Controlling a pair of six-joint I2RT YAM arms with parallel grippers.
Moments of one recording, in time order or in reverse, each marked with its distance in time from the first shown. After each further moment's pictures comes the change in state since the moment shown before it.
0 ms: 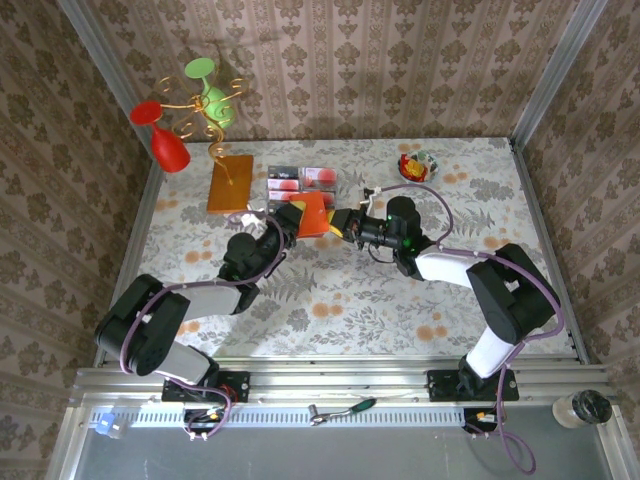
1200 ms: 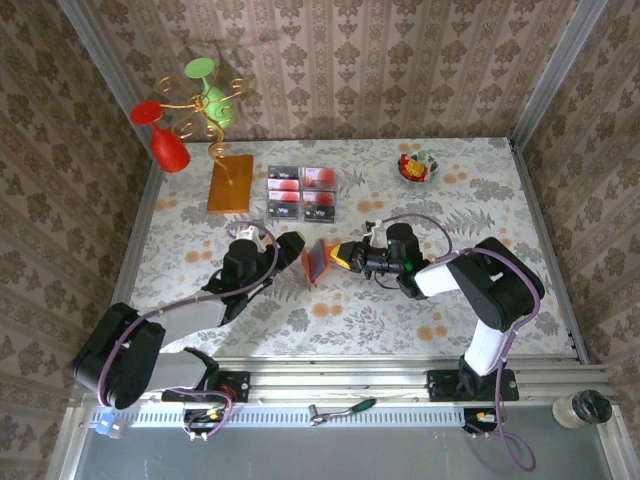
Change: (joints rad) left arm 0.034 -0.199 -0.086 -0.583 0.056 0.398; right arm 0.003 0.116 -0.205 0.115 -0.035 -0.013
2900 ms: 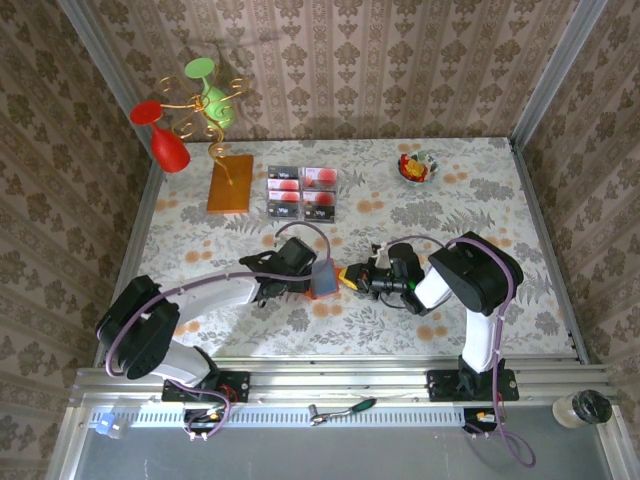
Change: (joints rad) left arm -0.263 0.189 0.391 -0.985 -0.509 0.484; right arm 0.000 0.140 -0.126 0.130 0.039 -0.017
